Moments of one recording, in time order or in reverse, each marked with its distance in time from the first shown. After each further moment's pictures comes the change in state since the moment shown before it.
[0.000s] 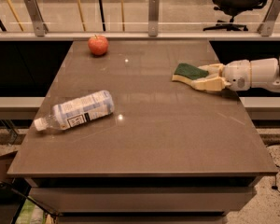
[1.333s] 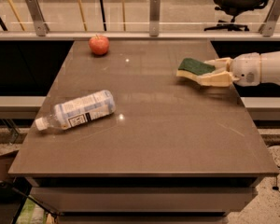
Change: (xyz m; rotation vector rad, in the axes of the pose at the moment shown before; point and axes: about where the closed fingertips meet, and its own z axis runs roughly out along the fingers) arm -0.027 0.013 -0.026 0.044 0.015 -0.031
